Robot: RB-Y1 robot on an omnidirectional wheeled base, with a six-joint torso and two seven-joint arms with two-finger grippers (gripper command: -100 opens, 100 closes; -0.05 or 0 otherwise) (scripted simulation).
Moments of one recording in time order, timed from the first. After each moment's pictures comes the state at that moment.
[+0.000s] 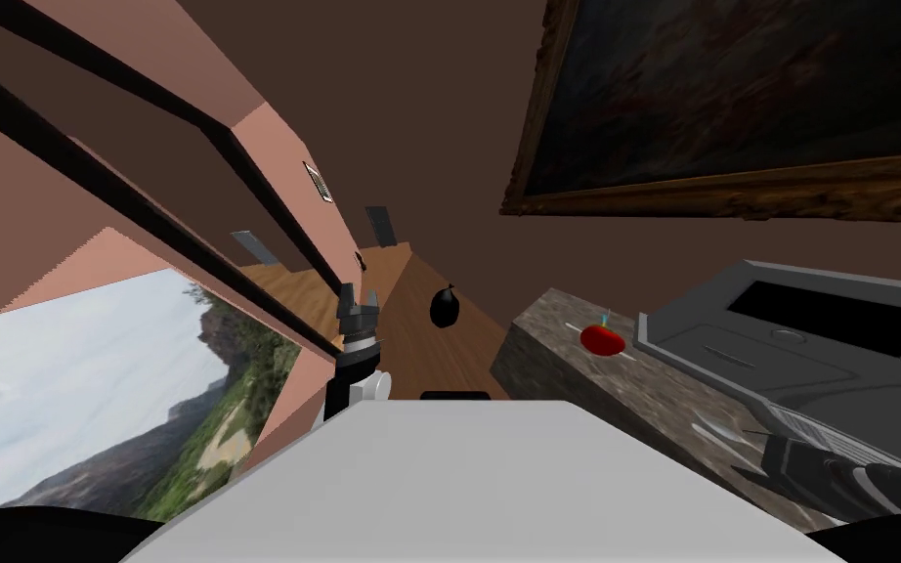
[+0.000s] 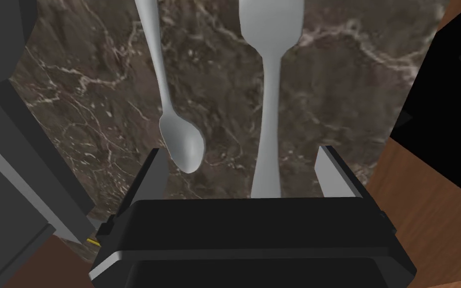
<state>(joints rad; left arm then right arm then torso) 0.51 -0.05 -0.04 -2.23 0.08 -0.56 -0.12 0.69 -1.50 0.30 -0.95 0.54 -0.57 0.38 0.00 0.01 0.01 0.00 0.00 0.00</state>
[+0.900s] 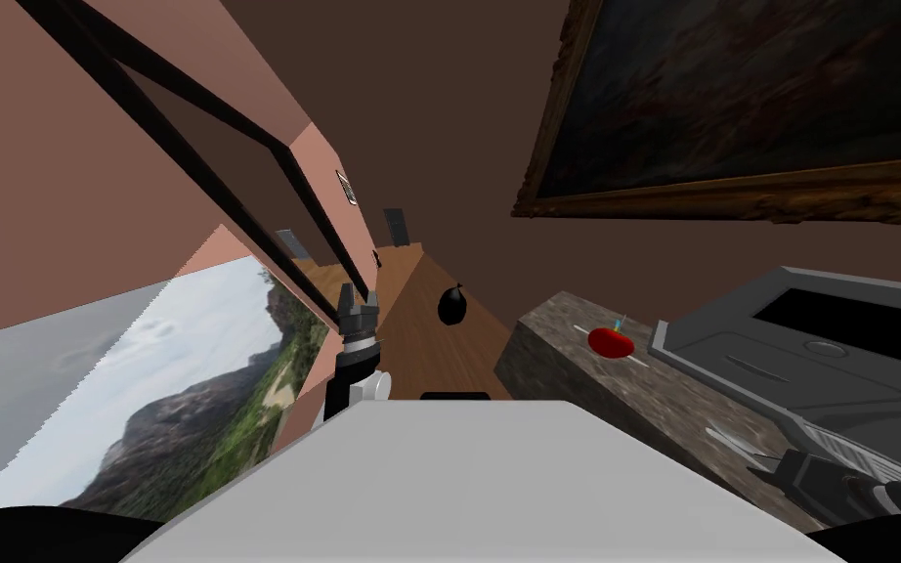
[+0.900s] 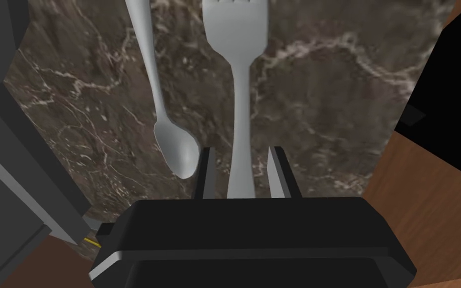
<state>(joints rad) 0.51 -0.05 -0.04 -2.23 0.08 -0.56 -0.12 0.69 -1.48 0.32 -0.92 0.53 -0.55 0.34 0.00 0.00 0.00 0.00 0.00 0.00</state>
